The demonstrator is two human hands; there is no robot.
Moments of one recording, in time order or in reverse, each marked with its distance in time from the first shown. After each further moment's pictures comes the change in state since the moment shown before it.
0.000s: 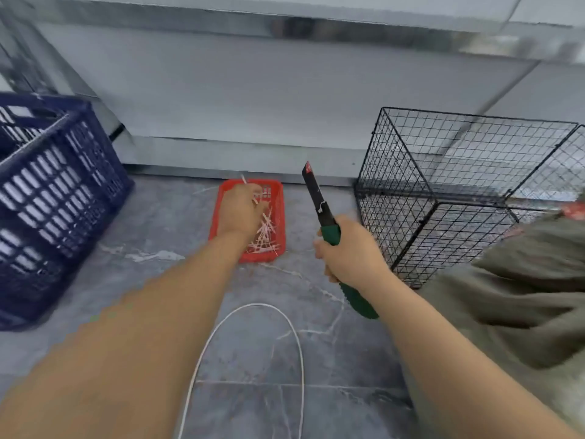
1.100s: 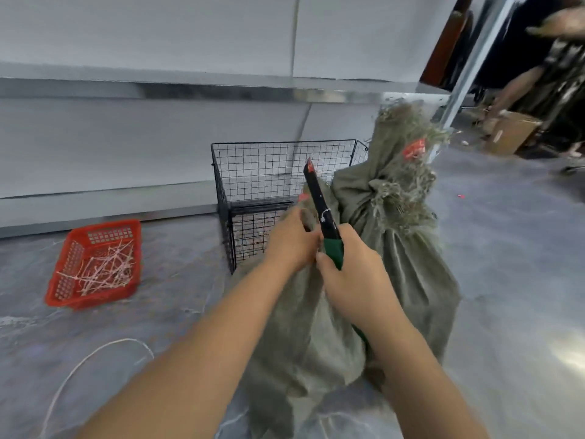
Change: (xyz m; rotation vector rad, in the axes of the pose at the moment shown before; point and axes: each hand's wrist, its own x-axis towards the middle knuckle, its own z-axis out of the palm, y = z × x) left_hand -0.211 0.321 0.114 -0.273 -0.487 0.260; right_hand -0.194 0.129 -0.219 -0.088 0.482 -0.097
